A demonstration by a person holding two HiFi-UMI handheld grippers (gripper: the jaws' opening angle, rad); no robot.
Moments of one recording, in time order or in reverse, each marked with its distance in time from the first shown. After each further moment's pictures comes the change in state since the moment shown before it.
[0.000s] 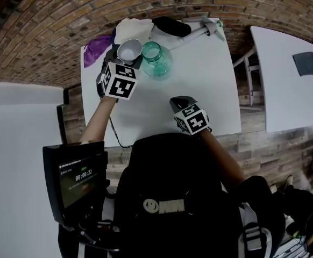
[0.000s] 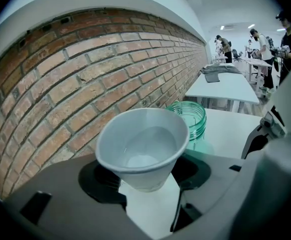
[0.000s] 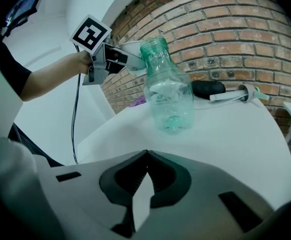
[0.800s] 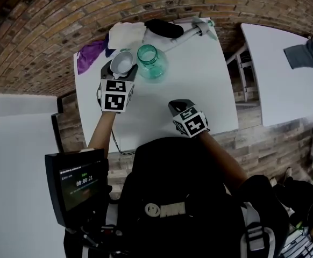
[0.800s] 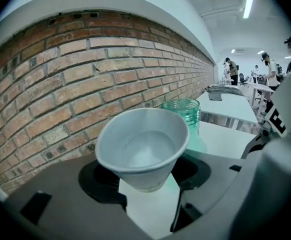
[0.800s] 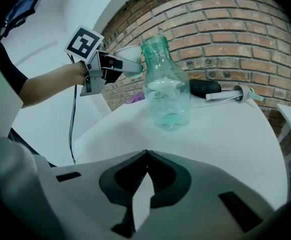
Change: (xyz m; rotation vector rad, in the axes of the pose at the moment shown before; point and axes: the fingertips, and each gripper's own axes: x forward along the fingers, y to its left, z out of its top) left arm -0.002 -0.012 -0.025 -0.214 -0.112 -0.049; right arm -0.007 -0.001 -0.009 0.000 0.048 -0.055
